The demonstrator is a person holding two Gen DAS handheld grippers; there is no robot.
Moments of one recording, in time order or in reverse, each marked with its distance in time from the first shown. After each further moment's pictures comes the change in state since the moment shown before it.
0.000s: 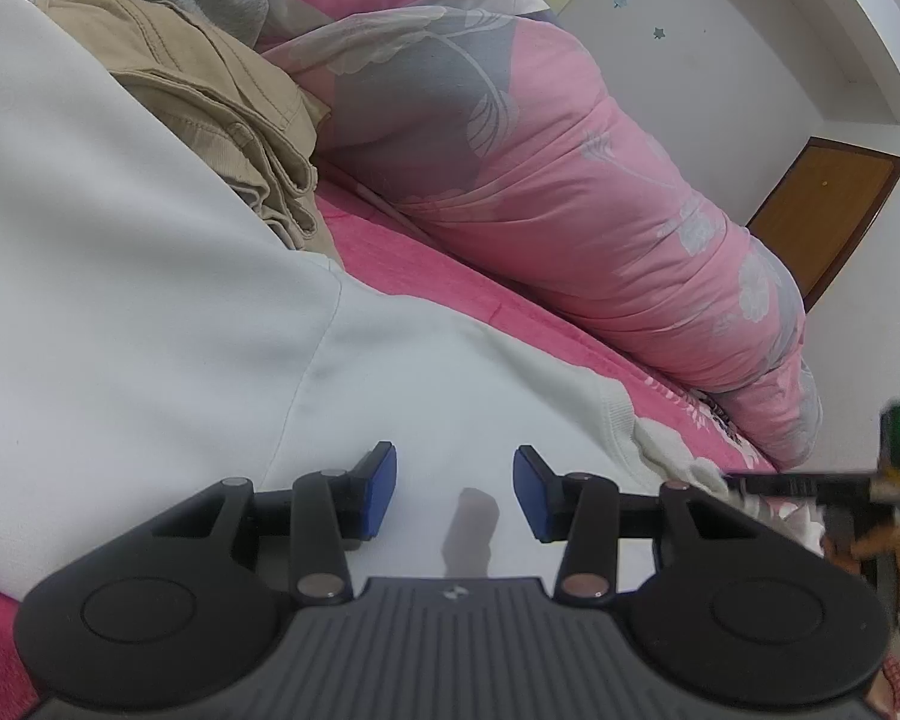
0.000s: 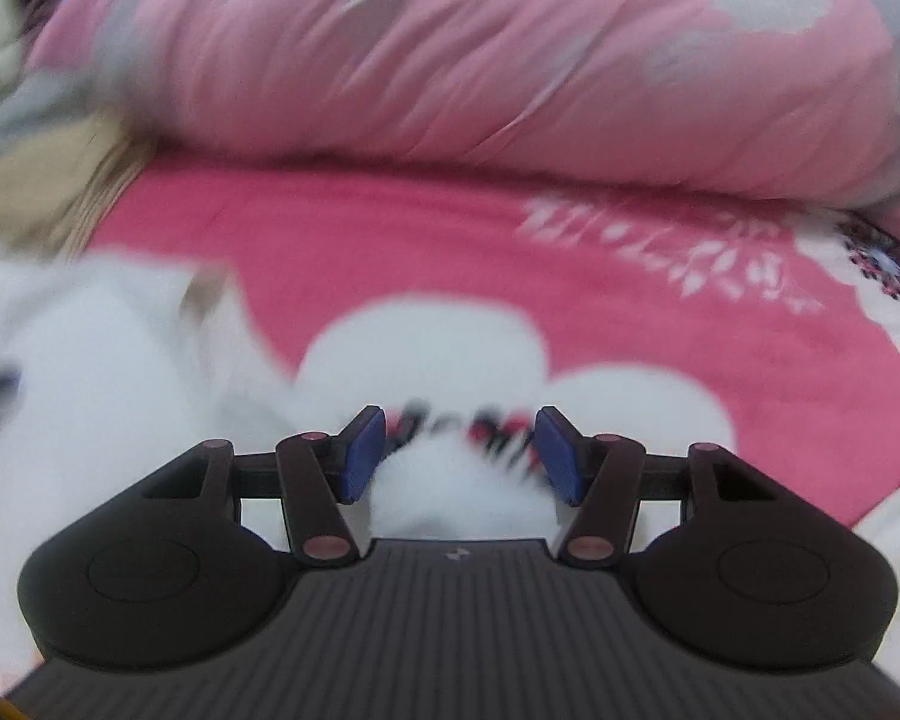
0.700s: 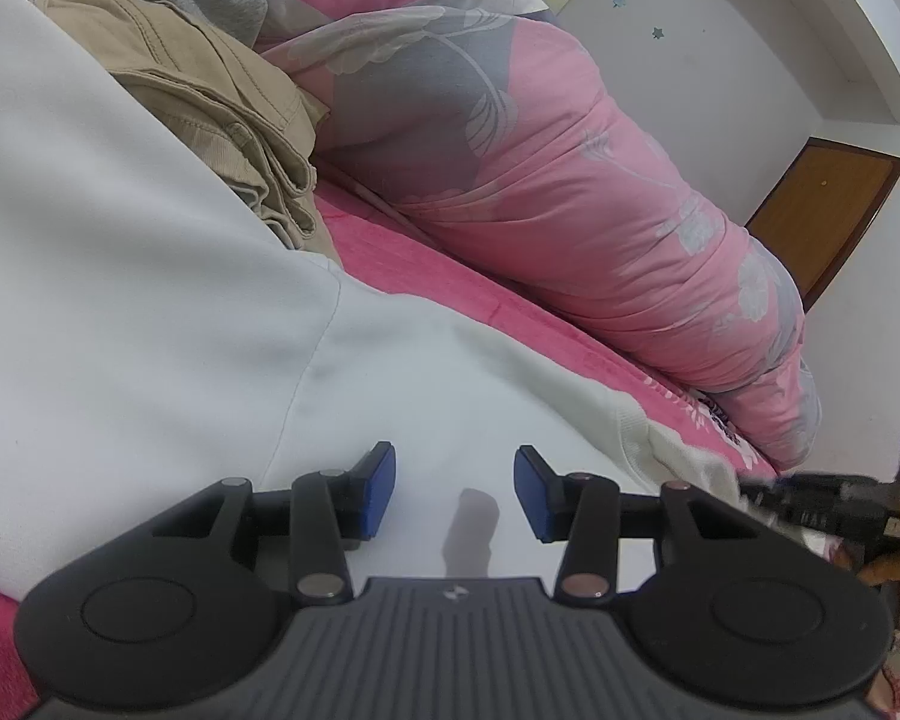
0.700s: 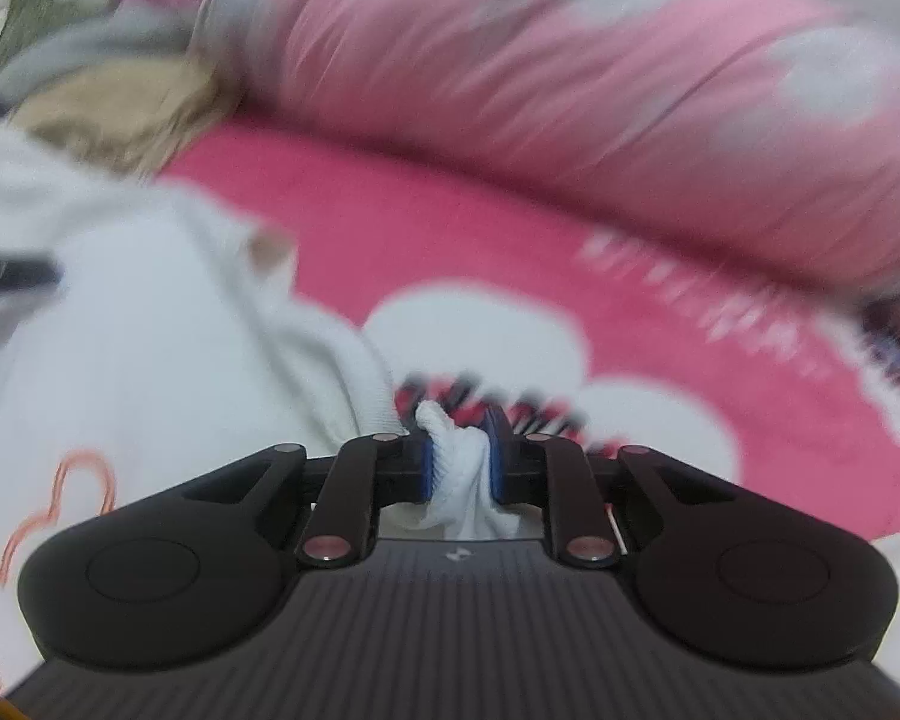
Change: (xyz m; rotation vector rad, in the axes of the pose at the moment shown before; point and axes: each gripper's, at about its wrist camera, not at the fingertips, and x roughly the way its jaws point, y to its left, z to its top) left arm 0.000 0.001 -0.001 -0.002 -0.001 -0.002; right arm -0.019 0.018 -0.015 -0.161 -0.130 -0.026
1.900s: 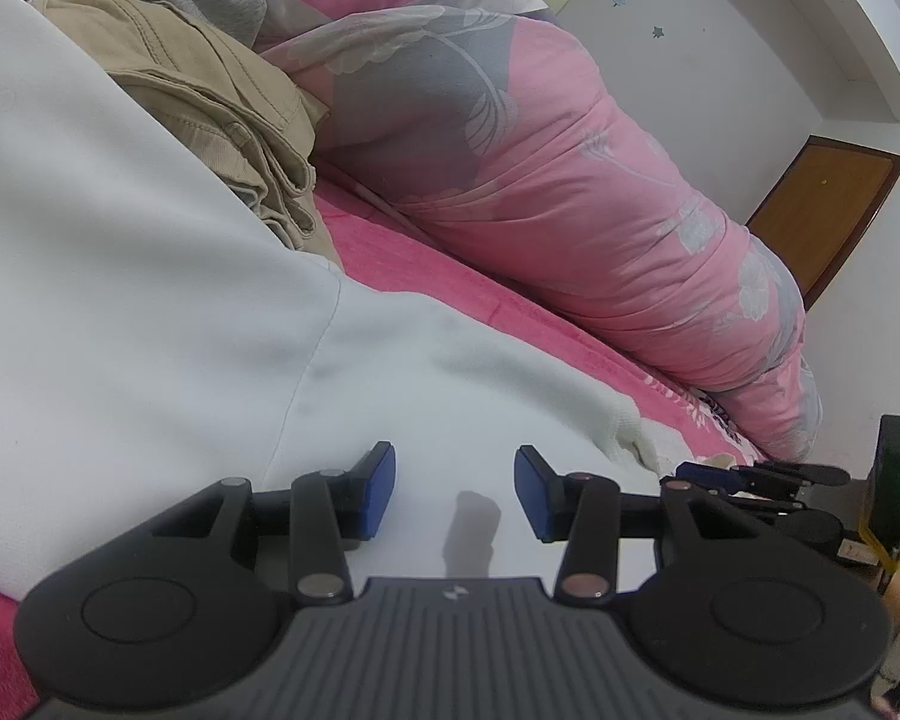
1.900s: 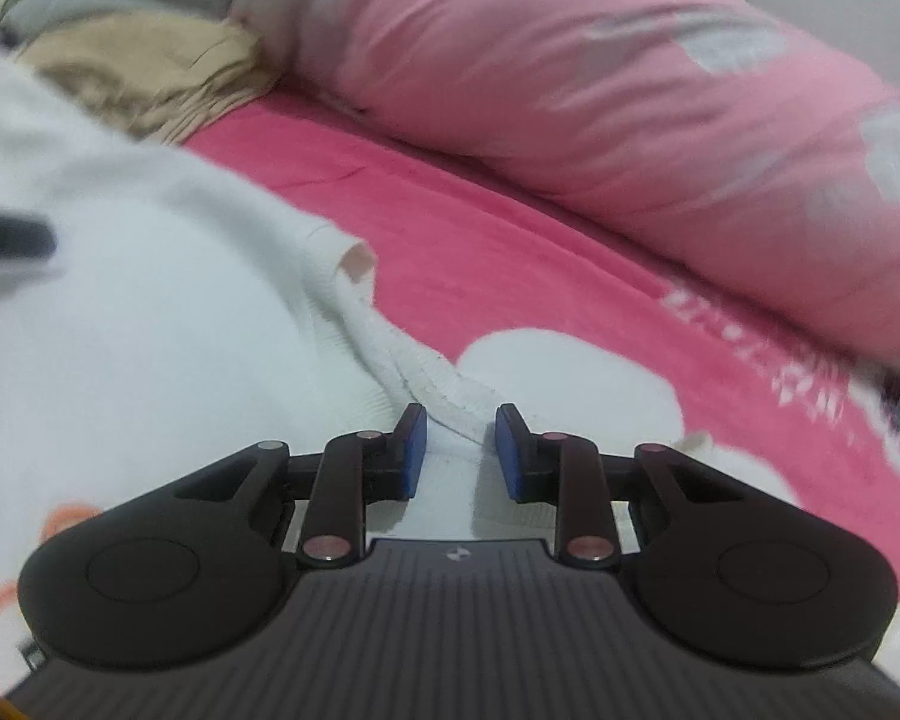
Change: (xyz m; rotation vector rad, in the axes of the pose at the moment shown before) left arm -0.001 0.000 0.001 0.004 0.004 -0.002; right arm 0.039 0.061 0.006 -0.188 0.022 -0.017
